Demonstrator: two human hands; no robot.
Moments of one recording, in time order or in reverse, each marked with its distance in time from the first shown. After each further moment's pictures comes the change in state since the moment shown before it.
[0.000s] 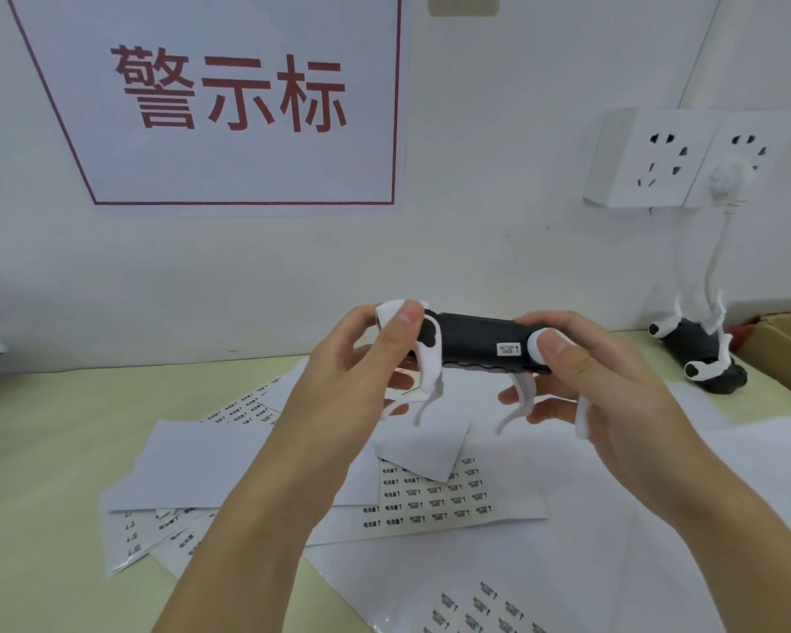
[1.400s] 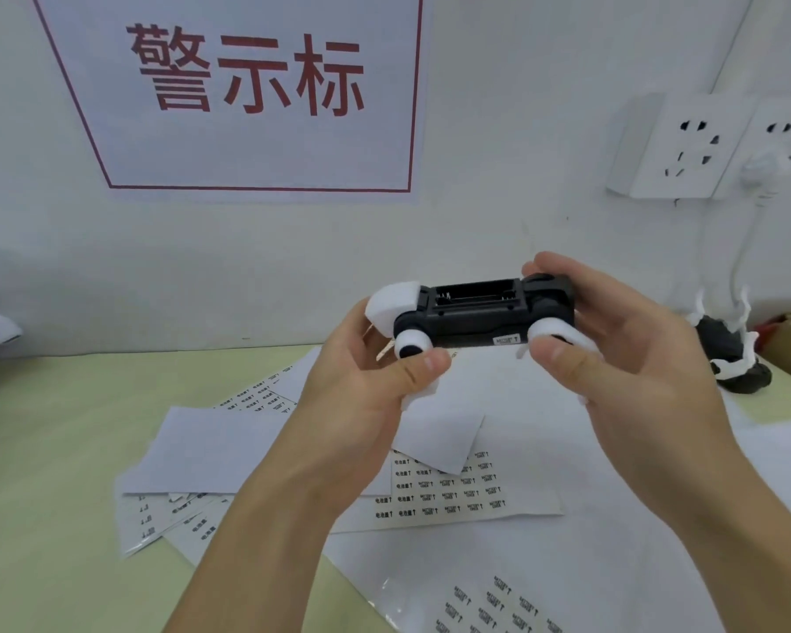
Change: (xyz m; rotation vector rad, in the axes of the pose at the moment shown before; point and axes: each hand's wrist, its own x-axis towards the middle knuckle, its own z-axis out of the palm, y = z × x) left_hand 0.001 -0.013 -0.001 -0.390 -0.072 -0.006; right_hand -0.005 -0.022 0.025 -0.029 0.157 -0.168
